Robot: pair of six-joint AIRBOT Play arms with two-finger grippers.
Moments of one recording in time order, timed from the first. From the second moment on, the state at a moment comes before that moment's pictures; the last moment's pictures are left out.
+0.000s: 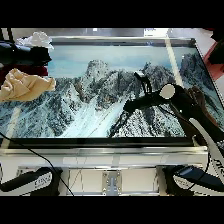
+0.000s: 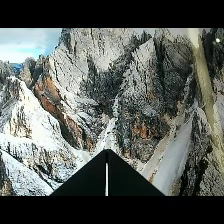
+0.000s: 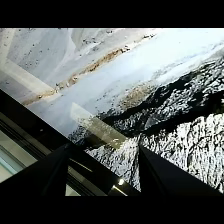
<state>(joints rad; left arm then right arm) 0.00 -1.25 1.72 1.24 -1.29 -1.50 0.35 -1.24 1.10 -1.03 1.05 1.34</state>
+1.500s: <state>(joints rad) 0.00 -1.25 1.72 1.24 -1.19 -1.49 0.36 -1.24 1.10 -1.03 0.93 1.34</state>
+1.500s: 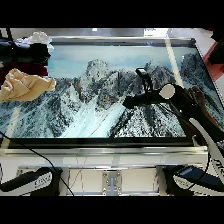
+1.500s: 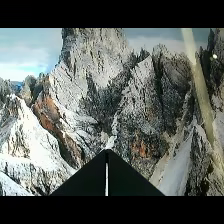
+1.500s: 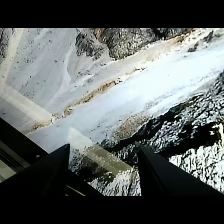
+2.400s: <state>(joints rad) 0.39 -1.90 1.84 1.82 -0.79 -1.66 0.36 -1.24 1.10 -1.15 0.81 1.46</state>
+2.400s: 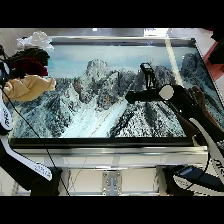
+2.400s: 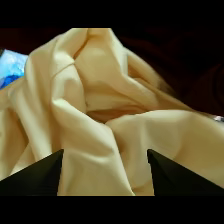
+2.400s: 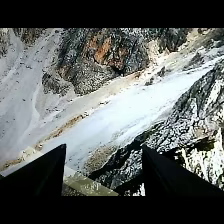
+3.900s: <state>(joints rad) -0.08 -1.55 2.07 0.66 -1.19 -1.17 0.35 -1.07 1.32 -2.03 0.95 1.72</state>
